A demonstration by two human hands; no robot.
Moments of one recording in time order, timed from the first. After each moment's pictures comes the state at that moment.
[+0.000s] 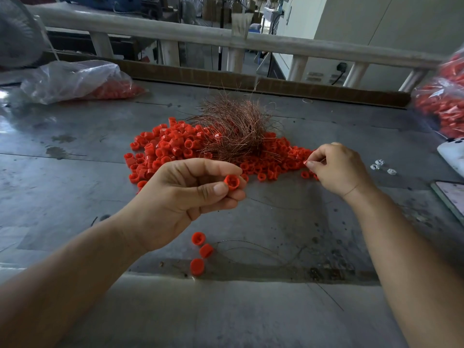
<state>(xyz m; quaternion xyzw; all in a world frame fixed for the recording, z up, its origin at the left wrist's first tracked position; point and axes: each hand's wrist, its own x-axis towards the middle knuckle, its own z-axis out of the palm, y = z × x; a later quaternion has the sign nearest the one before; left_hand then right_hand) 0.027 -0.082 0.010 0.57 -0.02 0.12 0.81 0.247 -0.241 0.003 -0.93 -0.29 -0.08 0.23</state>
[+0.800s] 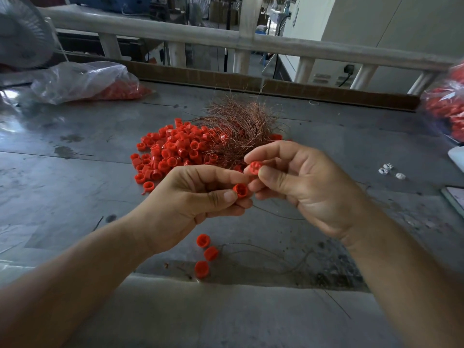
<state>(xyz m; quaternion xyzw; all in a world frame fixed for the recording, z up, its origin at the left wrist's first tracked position) 0.027 -0.086 0.010 0.59 0.02 0.11 0.80 0.148 -0.225 0.041 -0.59 -0.44 0.32 0.60</state>
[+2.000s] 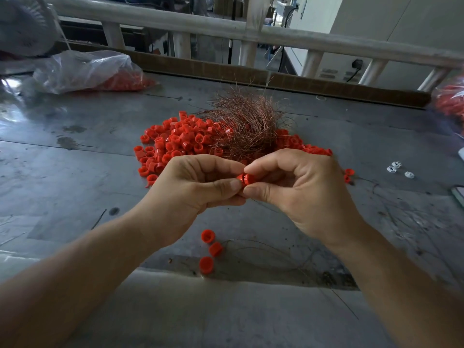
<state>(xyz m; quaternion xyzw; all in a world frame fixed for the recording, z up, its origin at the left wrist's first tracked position) 0.029 -0.088 0.011 0.61 0.07 0.17 0.77 0.132 -0.219 0.031 -0.68 -0.52 0.06 0.51</state>
